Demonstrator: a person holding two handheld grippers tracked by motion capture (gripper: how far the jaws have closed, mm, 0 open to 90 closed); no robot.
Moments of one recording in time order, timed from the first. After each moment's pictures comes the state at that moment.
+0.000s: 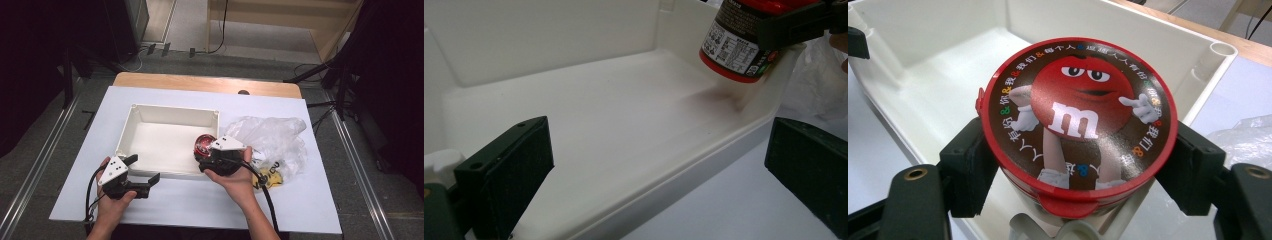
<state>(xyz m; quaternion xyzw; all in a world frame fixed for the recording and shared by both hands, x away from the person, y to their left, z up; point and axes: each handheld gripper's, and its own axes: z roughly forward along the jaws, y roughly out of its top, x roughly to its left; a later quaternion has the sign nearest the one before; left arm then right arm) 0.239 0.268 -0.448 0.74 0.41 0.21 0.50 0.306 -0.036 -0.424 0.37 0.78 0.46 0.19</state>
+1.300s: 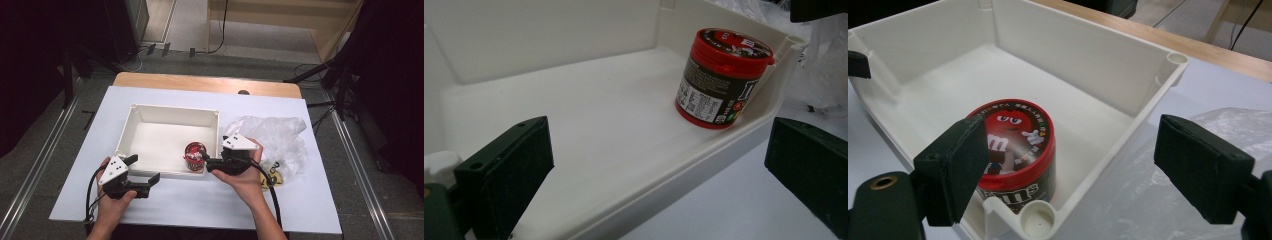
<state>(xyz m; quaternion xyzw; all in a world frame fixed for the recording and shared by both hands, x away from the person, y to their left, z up) 0.240 0.268 -0.449 0.74 0.41 0.21 0.50 0.303 -0.060 -0.414 0.38 0.77 0.48 0.20</state>
